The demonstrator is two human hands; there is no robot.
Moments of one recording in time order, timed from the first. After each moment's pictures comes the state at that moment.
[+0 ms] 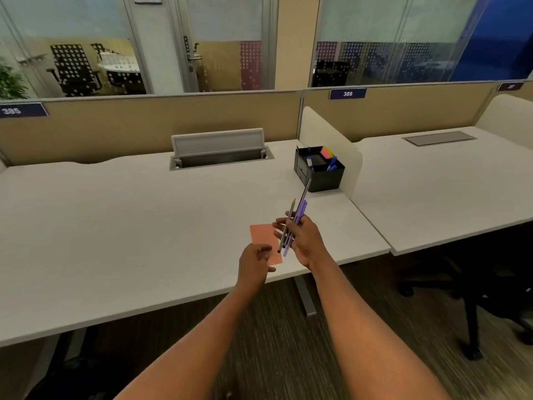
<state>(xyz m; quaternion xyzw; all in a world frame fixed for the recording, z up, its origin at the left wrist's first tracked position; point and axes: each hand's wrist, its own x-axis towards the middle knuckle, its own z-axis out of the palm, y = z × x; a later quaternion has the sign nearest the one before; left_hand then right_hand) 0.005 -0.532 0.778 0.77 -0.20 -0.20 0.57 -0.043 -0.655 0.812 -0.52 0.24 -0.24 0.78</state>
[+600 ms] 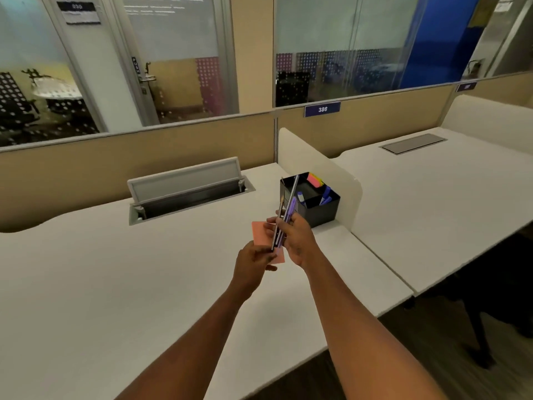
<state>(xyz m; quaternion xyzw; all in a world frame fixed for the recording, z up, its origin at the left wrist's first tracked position) 0.169 -0.658 0.804 0.69 -0.33 -0.26 0.59 0.105 -0.766 0.842 -0.57 0.29 -0.30 0.71</state>
